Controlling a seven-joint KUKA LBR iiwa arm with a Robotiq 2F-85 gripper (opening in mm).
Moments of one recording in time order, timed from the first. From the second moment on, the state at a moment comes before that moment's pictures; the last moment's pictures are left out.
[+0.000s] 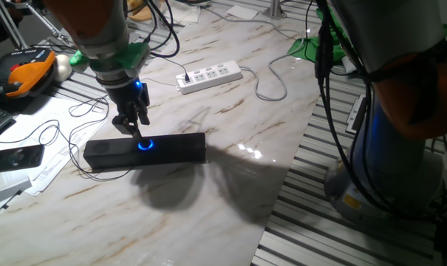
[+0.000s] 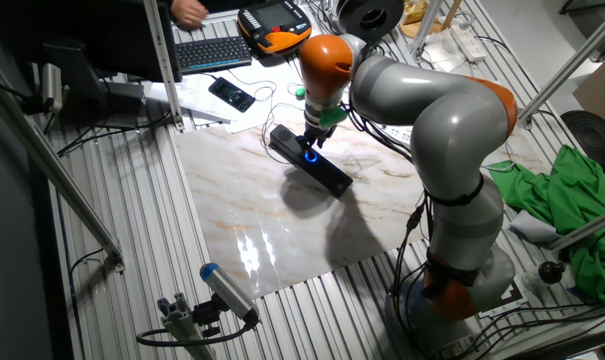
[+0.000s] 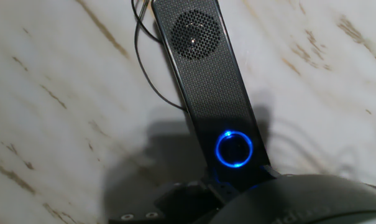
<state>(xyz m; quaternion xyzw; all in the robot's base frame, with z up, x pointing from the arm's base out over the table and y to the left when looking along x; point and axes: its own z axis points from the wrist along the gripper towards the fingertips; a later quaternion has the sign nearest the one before) 0.539 0.155 0.141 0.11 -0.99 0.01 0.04</state>
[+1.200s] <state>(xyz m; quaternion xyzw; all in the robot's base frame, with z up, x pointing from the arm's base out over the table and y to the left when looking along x) 0.547 0.151 0.144 0.11 -0.99 0.01 0.05</state>
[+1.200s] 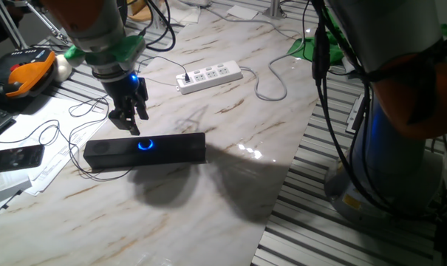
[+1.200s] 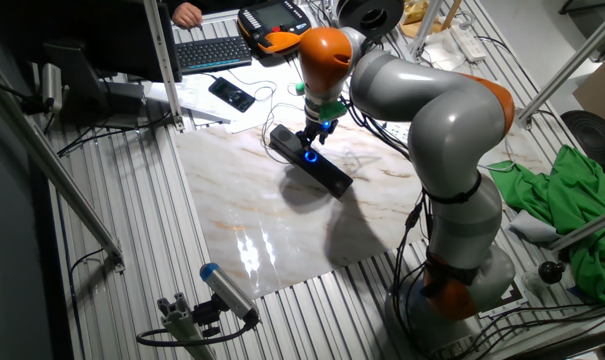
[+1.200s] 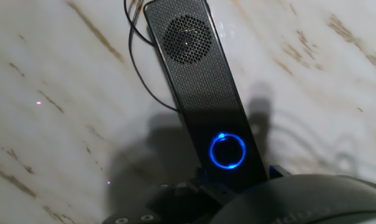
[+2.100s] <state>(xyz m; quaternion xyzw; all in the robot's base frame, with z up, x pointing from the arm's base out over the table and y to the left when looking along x) 0.555 0.152 0.129 0.22 -0.97 -0.01 0.04</state>
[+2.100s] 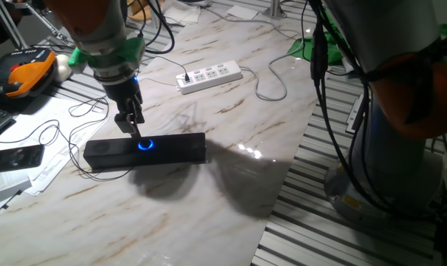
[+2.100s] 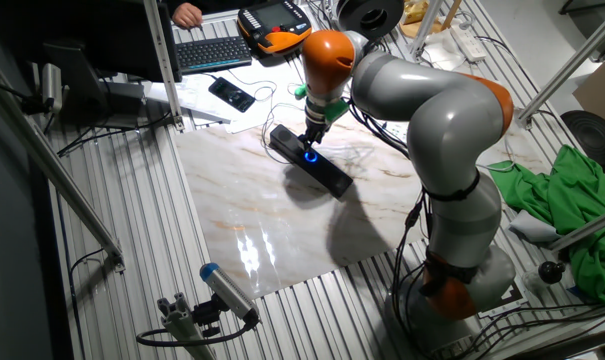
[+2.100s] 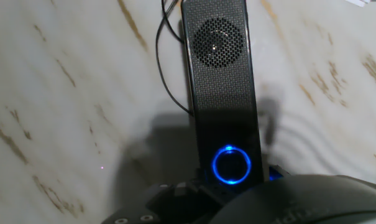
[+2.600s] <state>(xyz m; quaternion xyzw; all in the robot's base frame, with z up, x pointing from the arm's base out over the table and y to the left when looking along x) 0.556 0.151 0.121 0.22 -0.97 -0.02 0.05</state>
